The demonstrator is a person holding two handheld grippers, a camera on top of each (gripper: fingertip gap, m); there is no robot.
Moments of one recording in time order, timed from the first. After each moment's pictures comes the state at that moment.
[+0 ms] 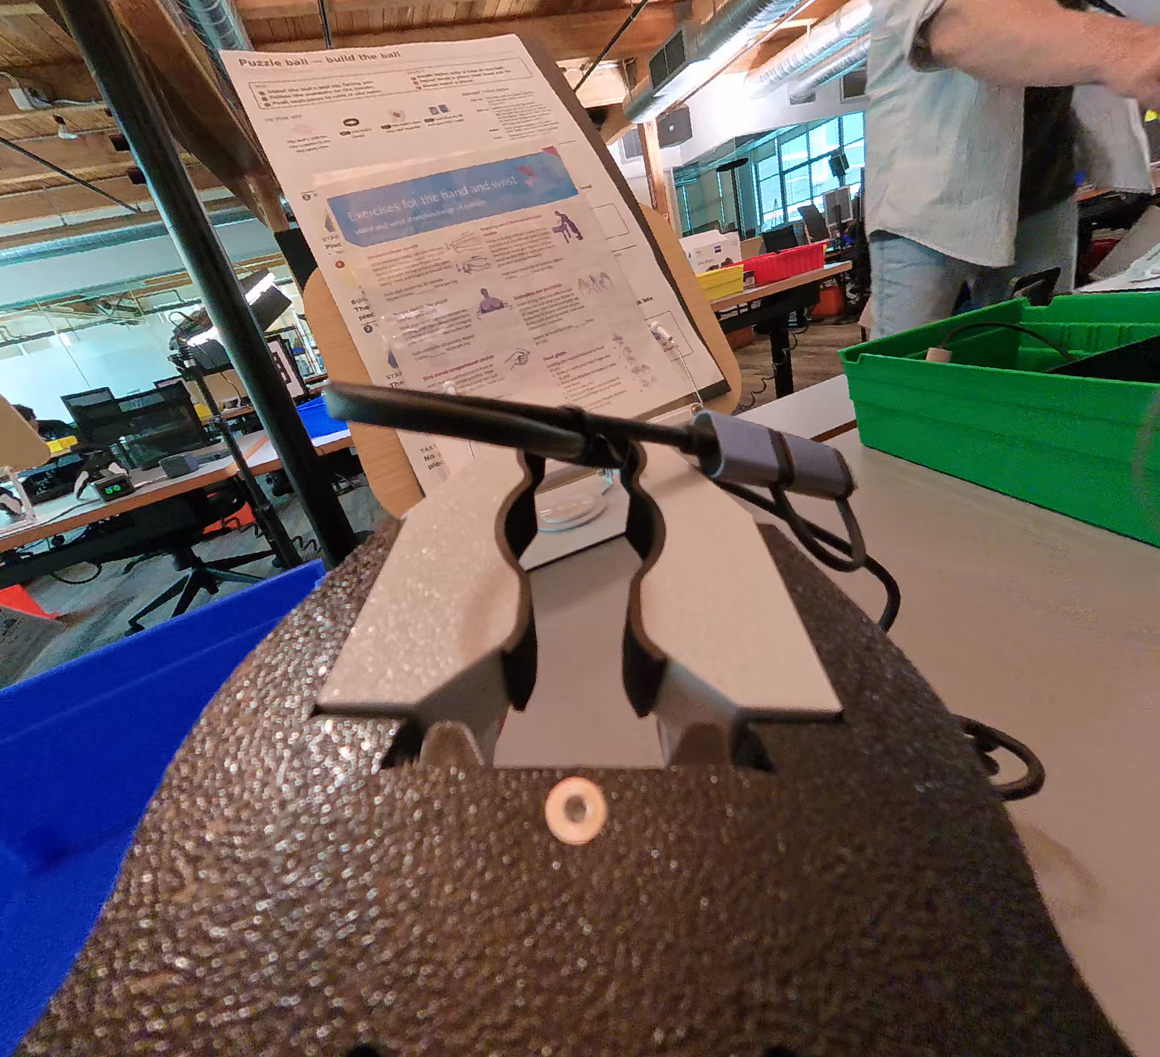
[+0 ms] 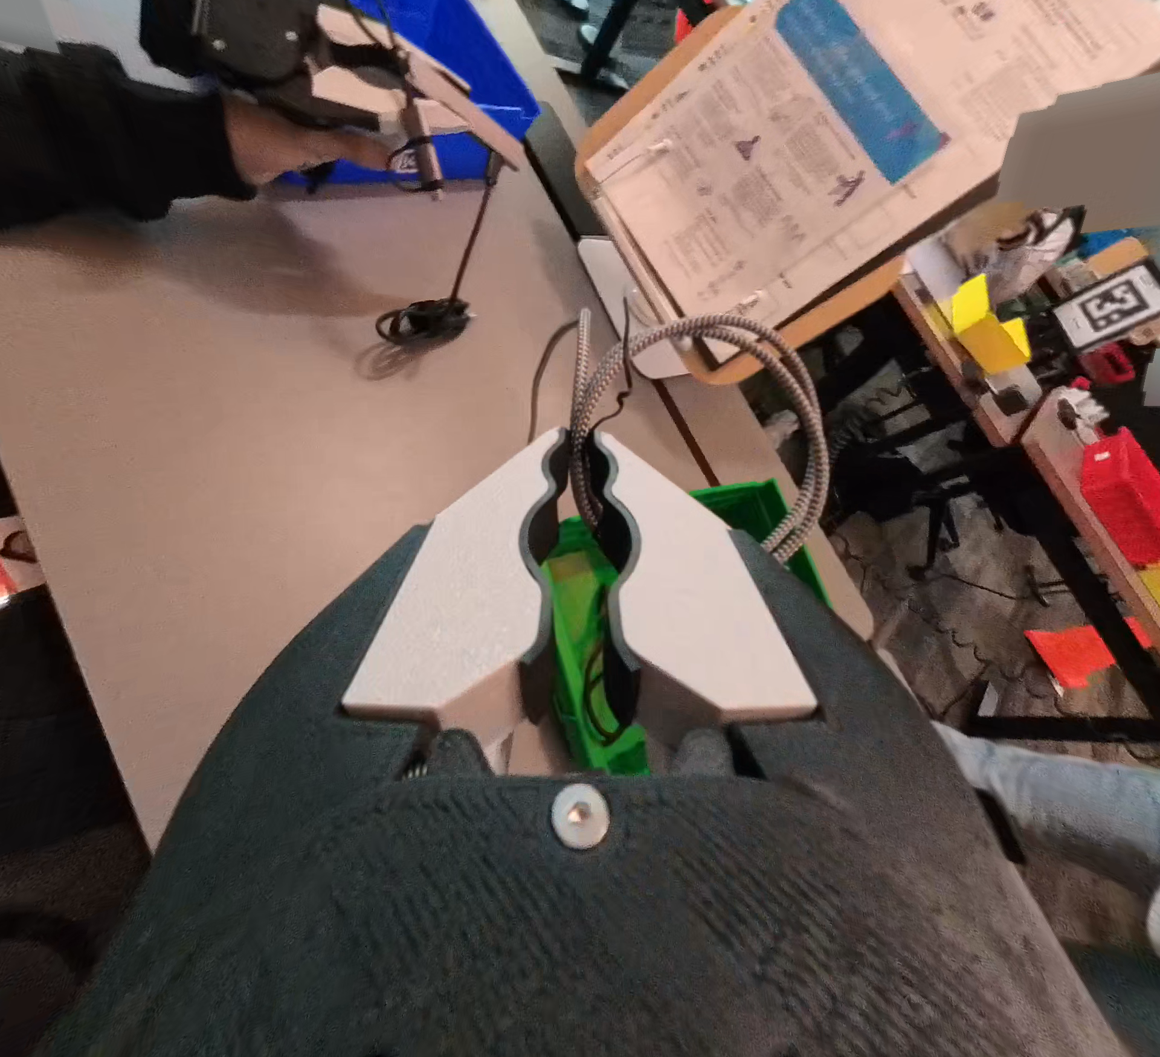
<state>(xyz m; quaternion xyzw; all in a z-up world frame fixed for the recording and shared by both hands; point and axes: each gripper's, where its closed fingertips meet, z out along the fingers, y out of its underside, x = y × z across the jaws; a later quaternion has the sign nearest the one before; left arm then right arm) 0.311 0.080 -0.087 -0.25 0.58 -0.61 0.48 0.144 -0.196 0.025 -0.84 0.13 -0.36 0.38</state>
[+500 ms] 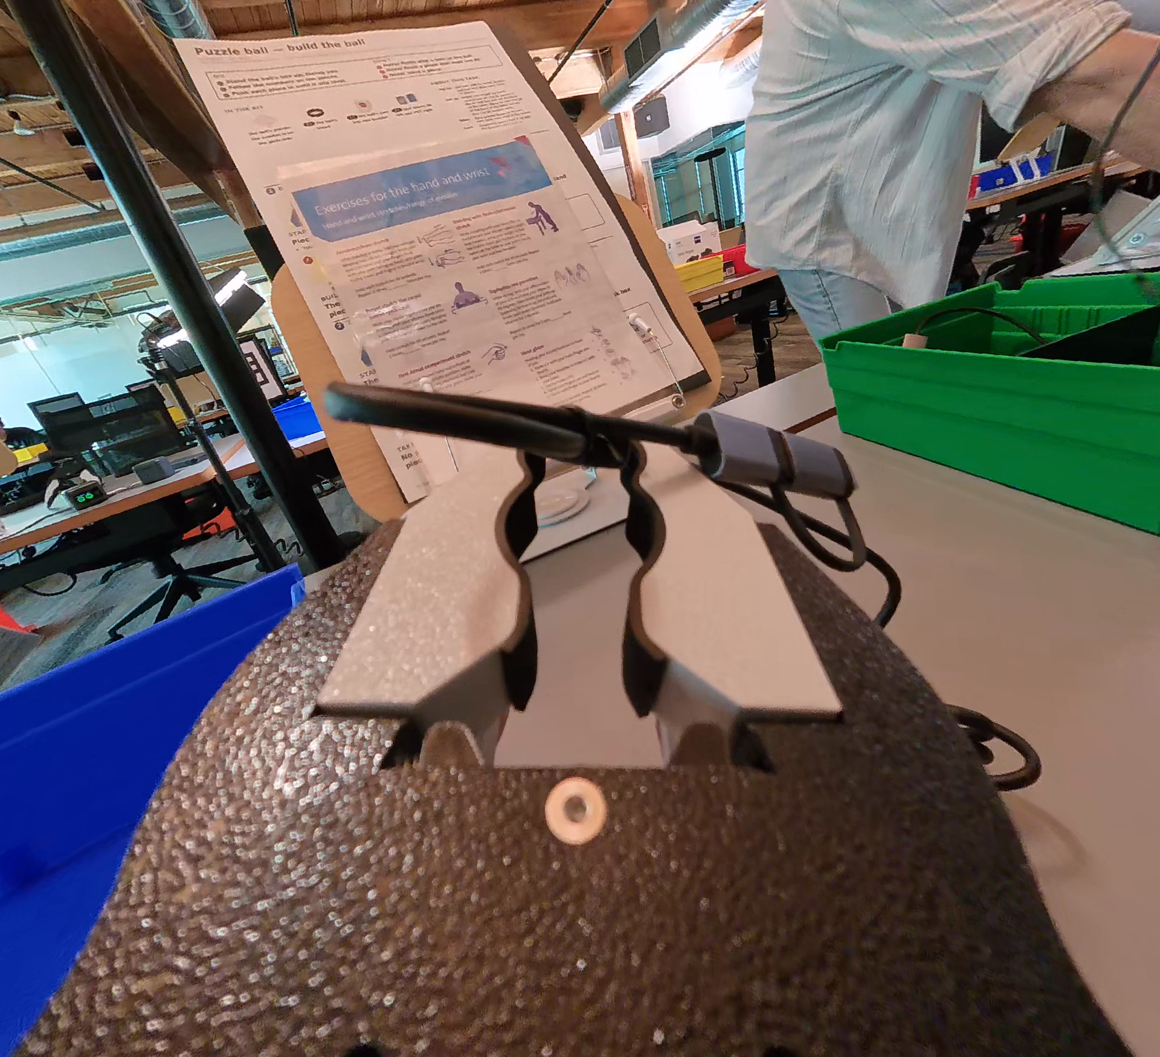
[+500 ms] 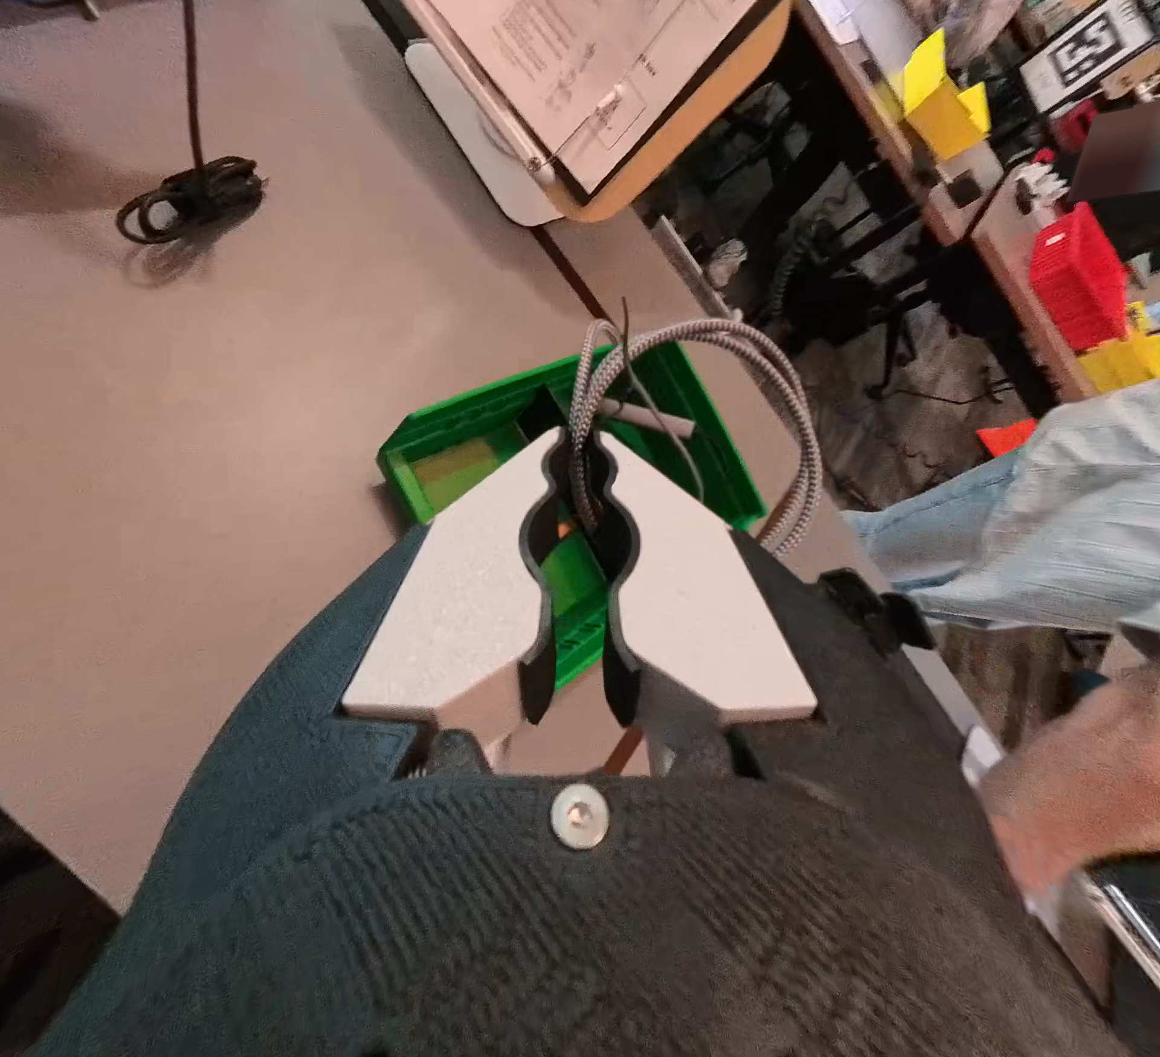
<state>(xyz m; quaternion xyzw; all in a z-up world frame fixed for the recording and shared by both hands) 0.311 0.071 -0.092 -0.24 0.59 -0.61 0.47 0.222 -0.280 0.024 -0.85 0.25 -0.37 0.28</state>
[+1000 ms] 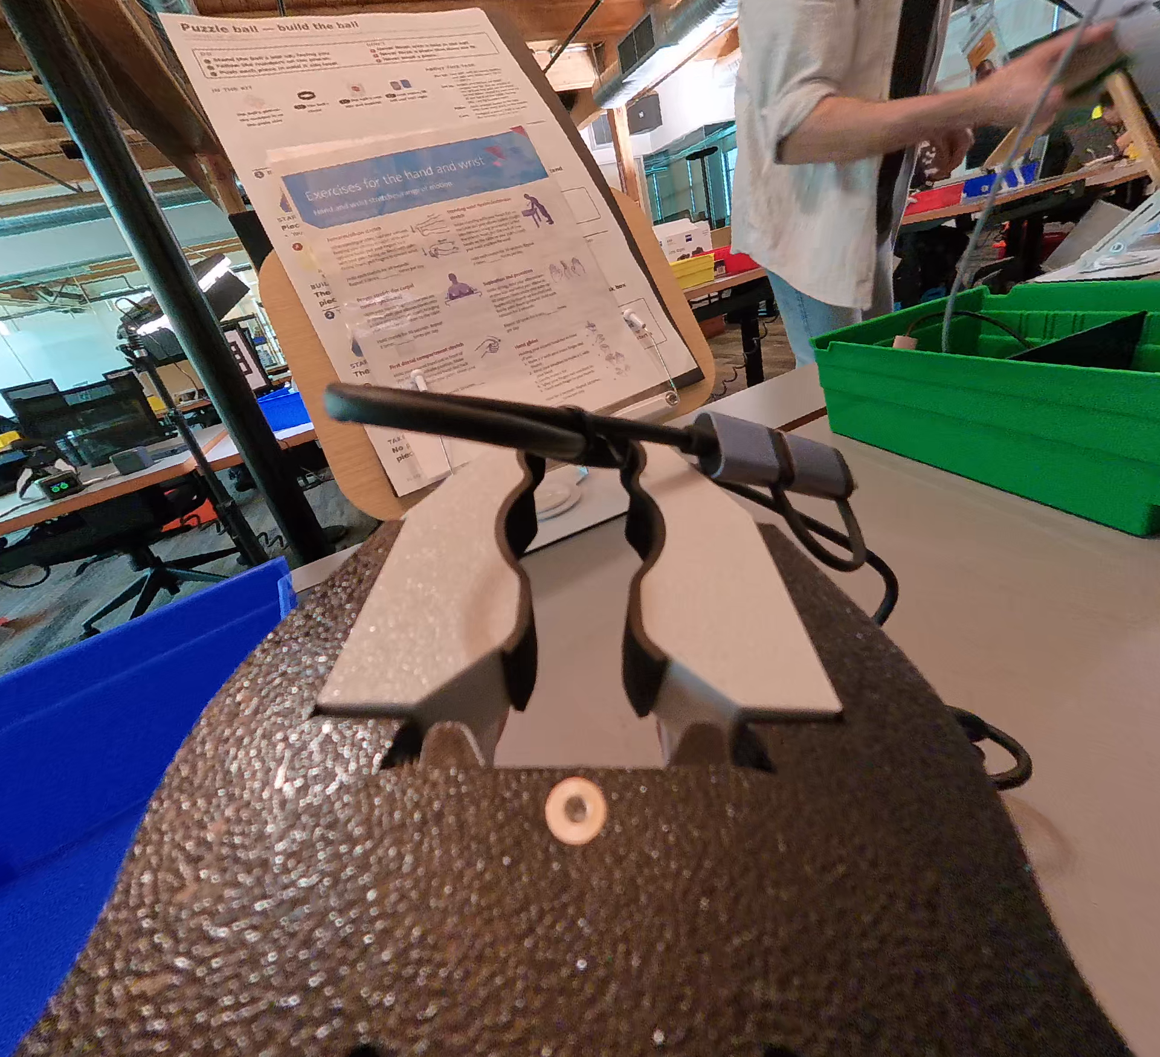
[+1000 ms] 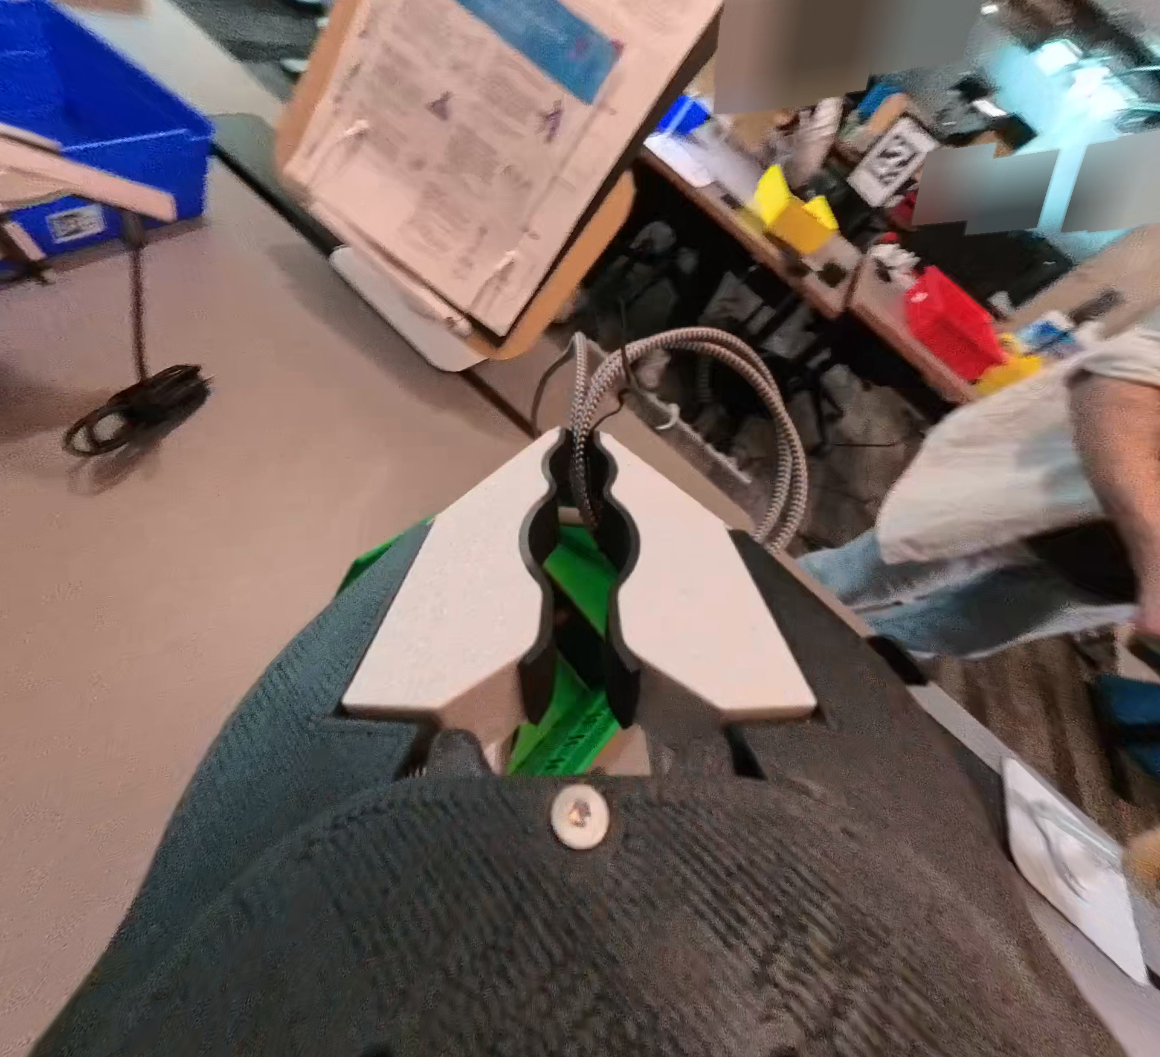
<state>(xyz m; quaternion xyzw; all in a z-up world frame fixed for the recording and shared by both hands) 0.312 0.072 -0.095 -0.25 0.59 -0.62 0.46 0.243 -0.284 0.073 -0.76 0.29 -0.44 0.38</state>
